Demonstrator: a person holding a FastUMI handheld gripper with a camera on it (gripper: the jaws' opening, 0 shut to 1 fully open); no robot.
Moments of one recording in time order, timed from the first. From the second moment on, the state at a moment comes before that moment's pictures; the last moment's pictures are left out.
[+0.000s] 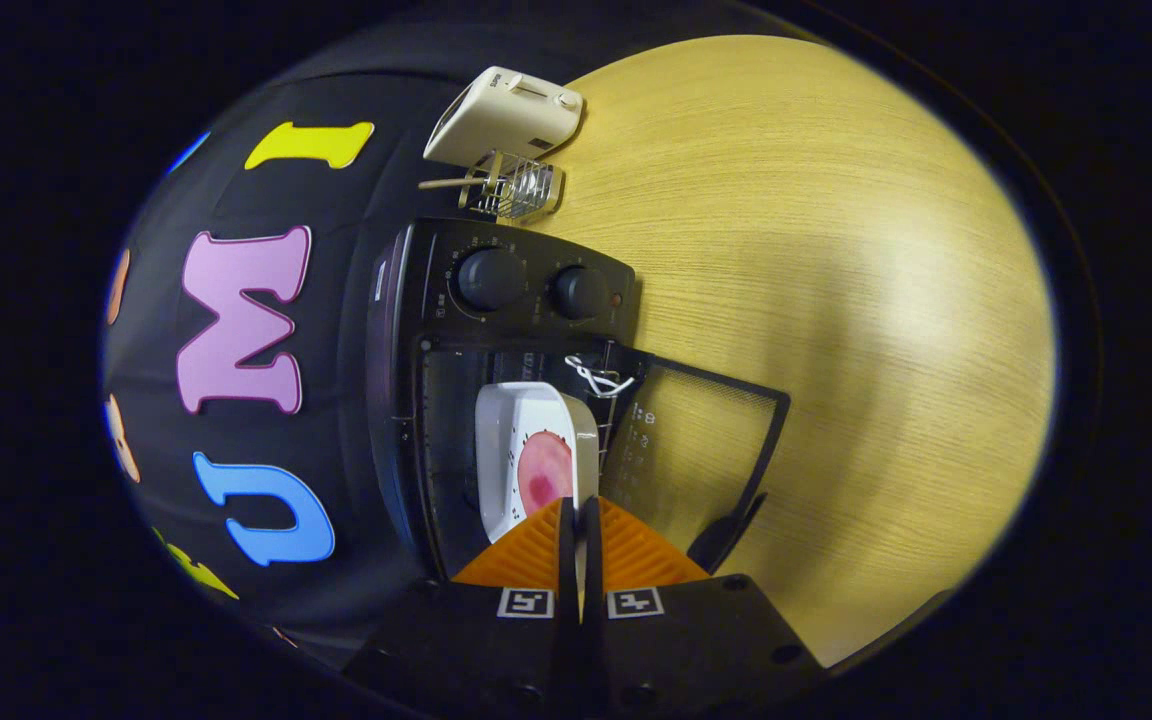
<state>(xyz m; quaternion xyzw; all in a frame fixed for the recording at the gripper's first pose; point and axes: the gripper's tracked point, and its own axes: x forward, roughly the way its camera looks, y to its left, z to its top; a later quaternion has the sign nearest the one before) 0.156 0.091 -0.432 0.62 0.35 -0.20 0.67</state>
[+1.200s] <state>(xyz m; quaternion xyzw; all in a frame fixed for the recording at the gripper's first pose) 0.208 0.147 -0.468 0.67 0.29 -0.23 0.64</state>
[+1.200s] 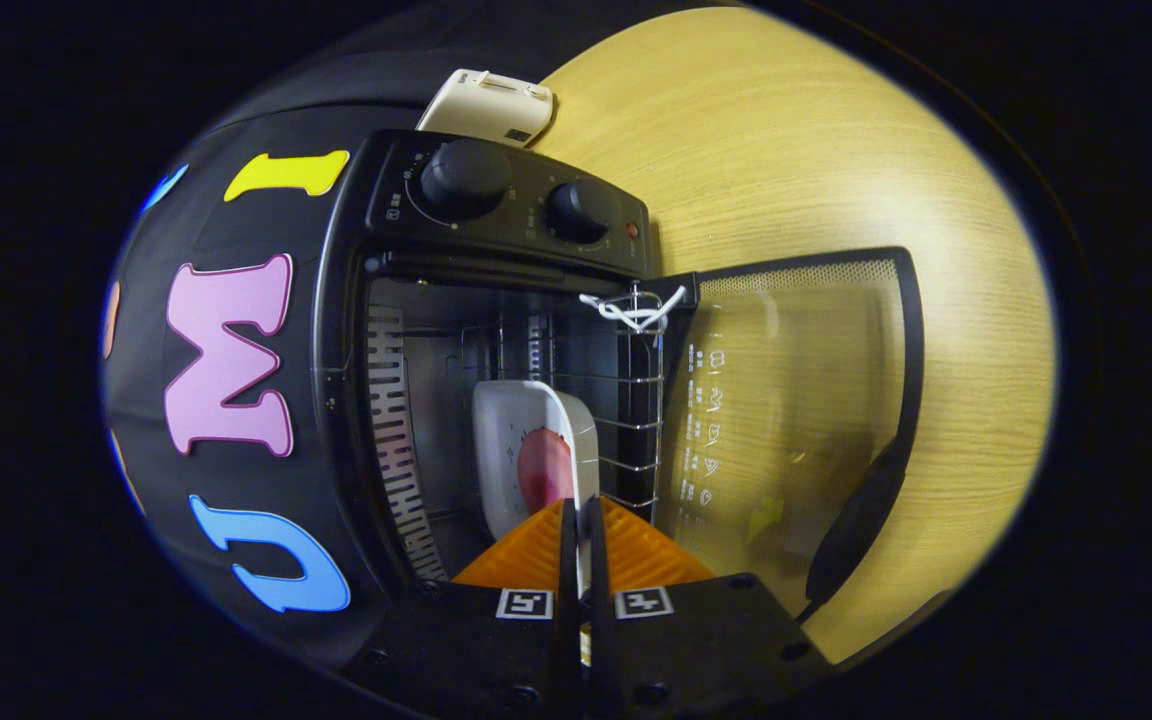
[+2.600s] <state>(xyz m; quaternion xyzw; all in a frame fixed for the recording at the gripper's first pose) 0.027 0.131 -0.496 0.07 0.49 0.04 0.87</state>
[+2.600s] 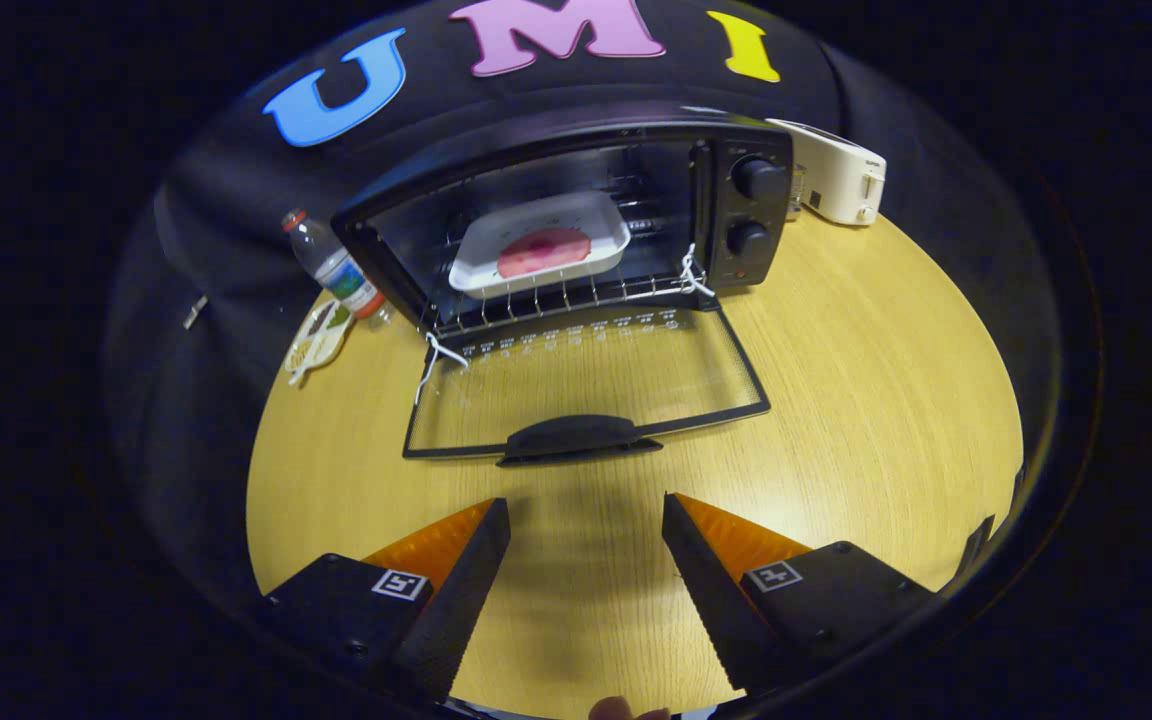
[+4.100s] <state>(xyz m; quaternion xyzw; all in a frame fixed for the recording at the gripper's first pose) 0.150 0.119 -0.351 0.06 0.30 0.05 0.95</state>
